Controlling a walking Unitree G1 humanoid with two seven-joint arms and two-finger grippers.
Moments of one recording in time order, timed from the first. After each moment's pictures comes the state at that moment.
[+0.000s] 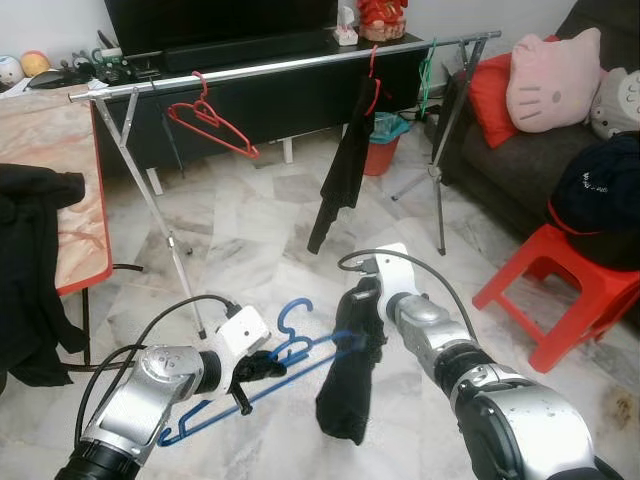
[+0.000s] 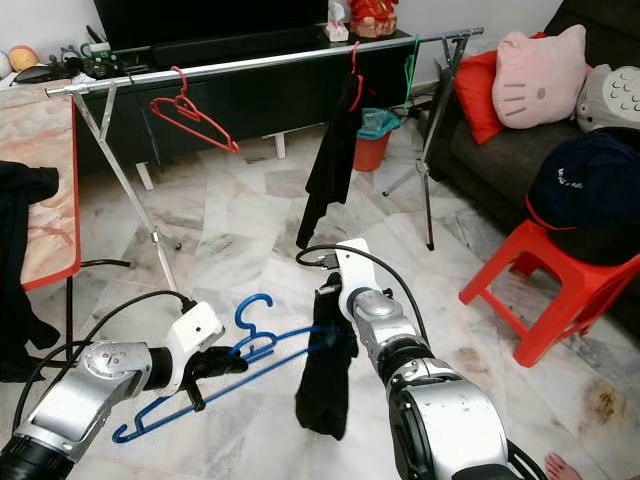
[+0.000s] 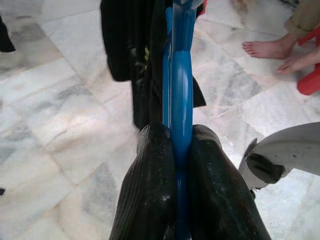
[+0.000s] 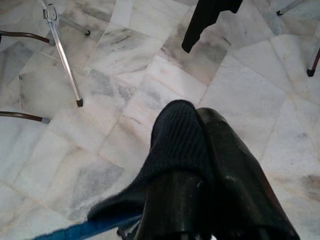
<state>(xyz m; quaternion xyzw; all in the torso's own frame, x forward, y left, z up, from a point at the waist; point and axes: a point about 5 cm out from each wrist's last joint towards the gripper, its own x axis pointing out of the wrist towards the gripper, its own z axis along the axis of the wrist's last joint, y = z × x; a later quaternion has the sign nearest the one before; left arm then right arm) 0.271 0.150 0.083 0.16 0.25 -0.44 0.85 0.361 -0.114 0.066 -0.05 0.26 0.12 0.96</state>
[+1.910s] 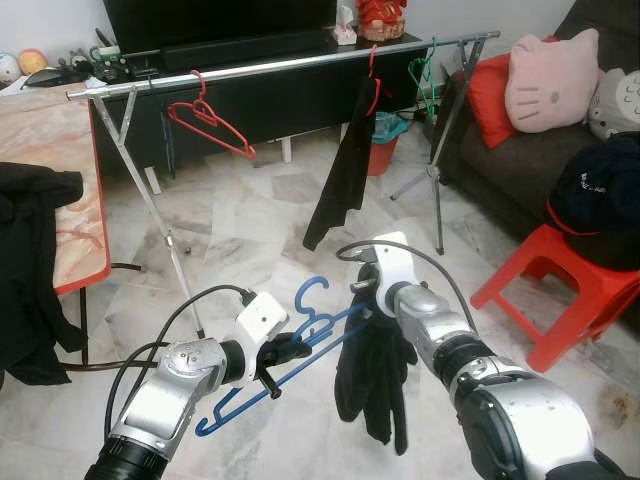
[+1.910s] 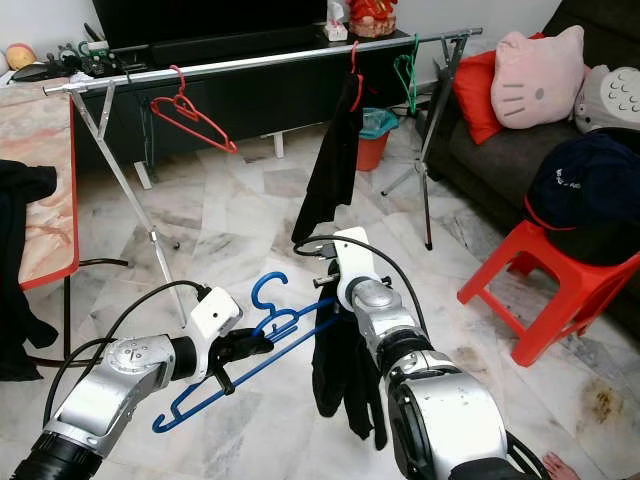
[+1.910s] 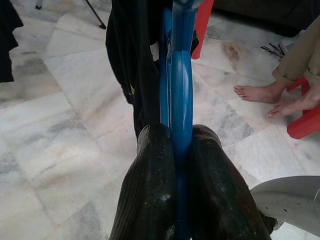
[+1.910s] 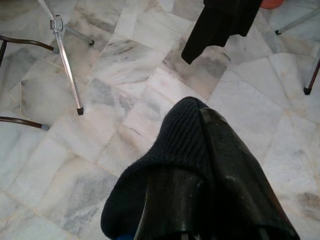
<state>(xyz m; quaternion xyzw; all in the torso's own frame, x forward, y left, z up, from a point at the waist) 0.277 0.121 0.091 0.10 0.19 -0.44 0.87 0.368 -0.108 0.080 -0.07 0.24 0.13 0.96</state>
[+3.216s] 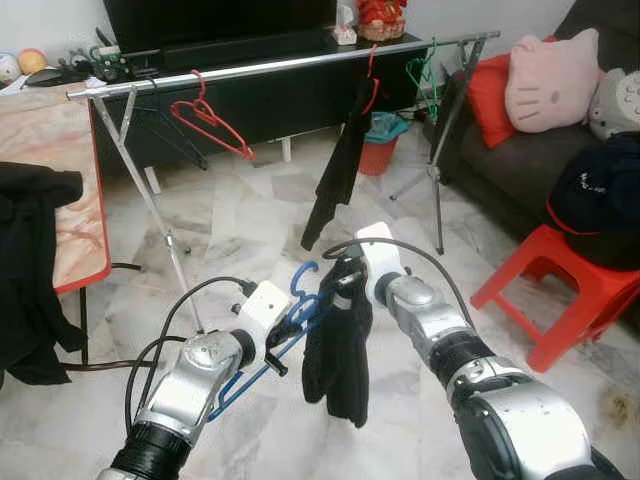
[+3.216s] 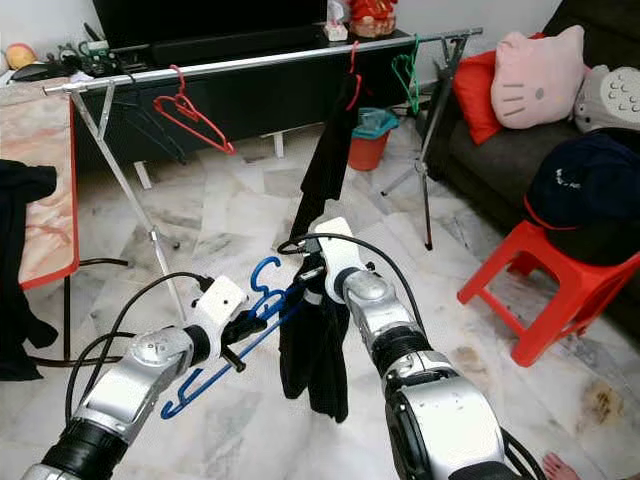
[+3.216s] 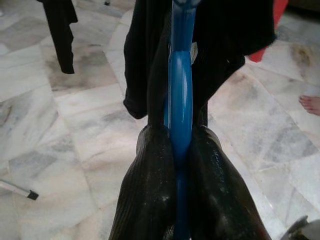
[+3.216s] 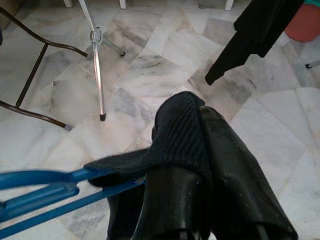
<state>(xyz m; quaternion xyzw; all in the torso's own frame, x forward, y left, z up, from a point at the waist) 0.300 0.112 0.085 0.13 0.18 -0.32 0.92 0.371 -0.095 0.094 -0.08 0.20 0.21 0.95</state>
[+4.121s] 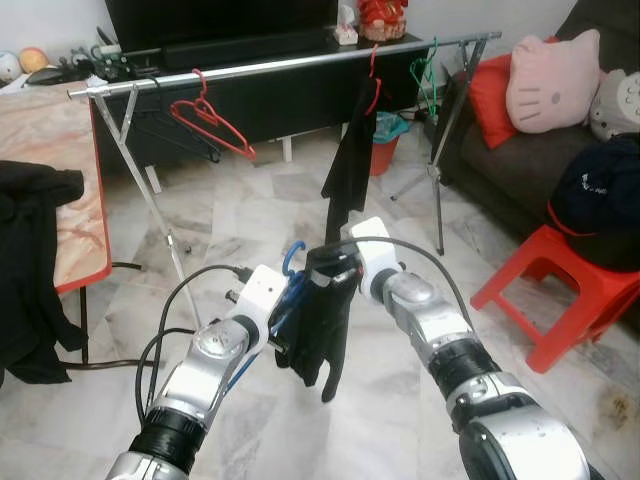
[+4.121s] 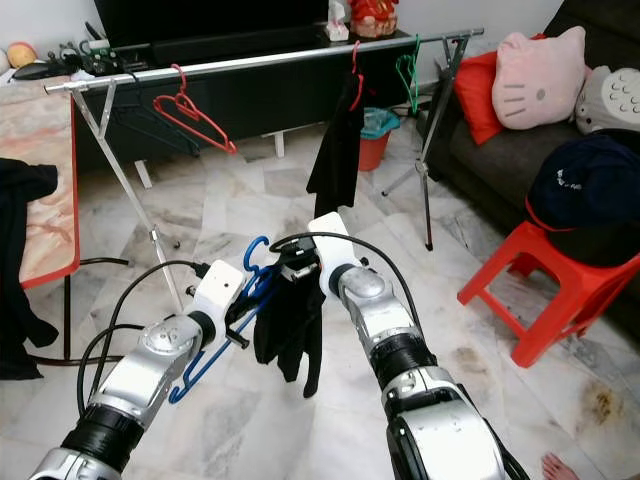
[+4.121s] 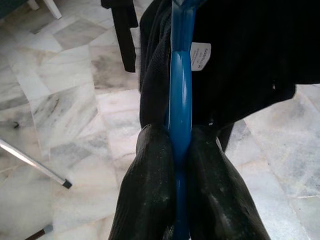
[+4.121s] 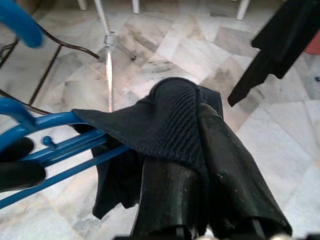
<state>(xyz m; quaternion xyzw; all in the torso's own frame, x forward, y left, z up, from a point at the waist) 0.317 0.116 0.087 0.14 0.17 -0.23 0.95 0.367 -0.083 0.110 -0.09 0.19 0.25 0.95</state>
